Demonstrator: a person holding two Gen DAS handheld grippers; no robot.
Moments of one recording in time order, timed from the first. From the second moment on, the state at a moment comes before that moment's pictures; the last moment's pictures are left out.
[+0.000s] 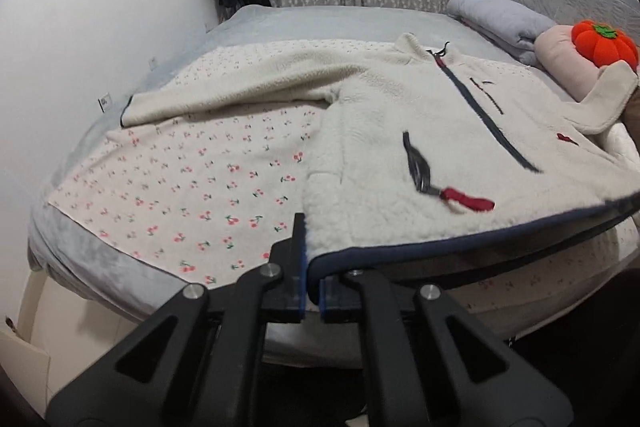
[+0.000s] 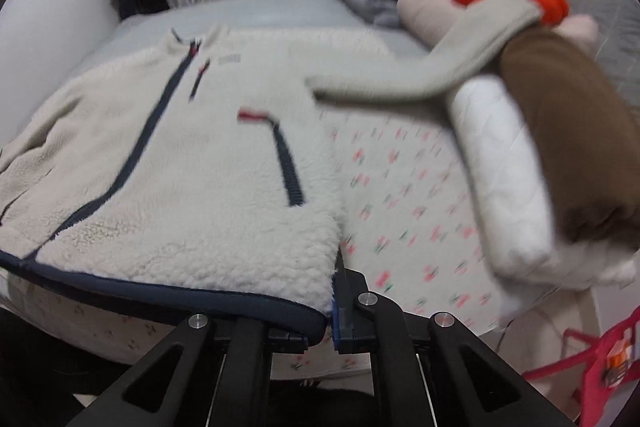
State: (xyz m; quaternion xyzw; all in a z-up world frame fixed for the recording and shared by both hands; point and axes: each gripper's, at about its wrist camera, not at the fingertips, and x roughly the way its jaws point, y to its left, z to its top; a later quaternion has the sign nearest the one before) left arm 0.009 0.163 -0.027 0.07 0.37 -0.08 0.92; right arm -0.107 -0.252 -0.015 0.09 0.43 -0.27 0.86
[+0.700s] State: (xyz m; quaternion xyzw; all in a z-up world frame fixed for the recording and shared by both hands) left arm -0.027 0.157 -0.099 0.19 0.49 -0.17 0.83; right arm -0.137 -0.241 -0.033 0.06 0.52 -0.20 0.83
